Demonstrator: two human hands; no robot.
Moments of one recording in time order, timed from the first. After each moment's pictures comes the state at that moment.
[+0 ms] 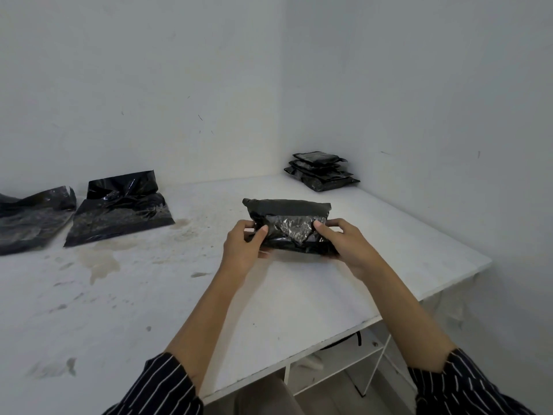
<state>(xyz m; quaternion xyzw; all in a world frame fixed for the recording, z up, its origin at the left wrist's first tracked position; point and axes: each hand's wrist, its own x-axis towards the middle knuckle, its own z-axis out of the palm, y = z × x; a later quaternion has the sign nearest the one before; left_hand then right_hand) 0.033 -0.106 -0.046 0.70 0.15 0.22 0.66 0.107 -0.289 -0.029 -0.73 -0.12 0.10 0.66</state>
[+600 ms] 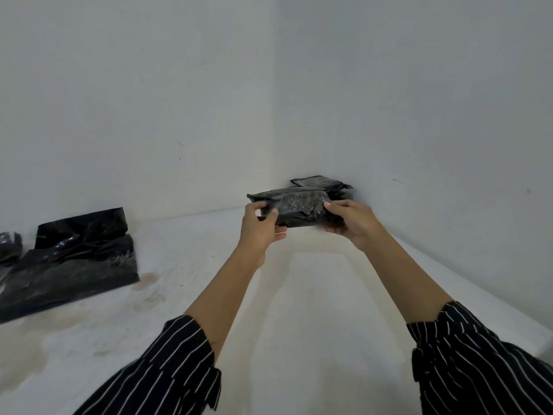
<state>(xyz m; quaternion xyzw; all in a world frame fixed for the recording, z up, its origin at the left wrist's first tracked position) 0.181 -0.103 0.023 0.62 0.15 0.20 0.75 0.274 -0.259 0.031 -0.68 -0.07 0.07 0.73</state>
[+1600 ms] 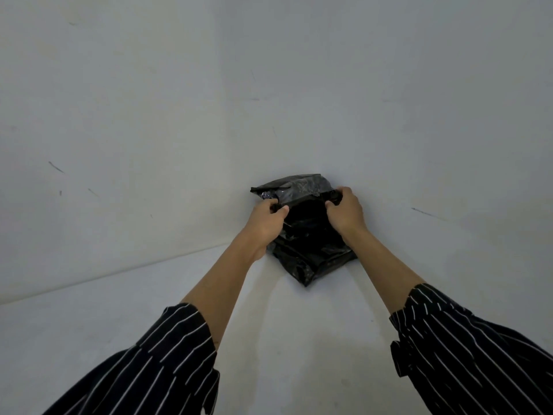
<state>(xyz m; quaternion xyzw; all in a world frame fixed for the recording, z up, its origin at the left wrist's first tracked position) 0.429 -0.092 0.023 0.78 0.08 0.13 0.61 0.518 -0.231 0.010 -0.85 -0.06 -0.16 0.50</state>
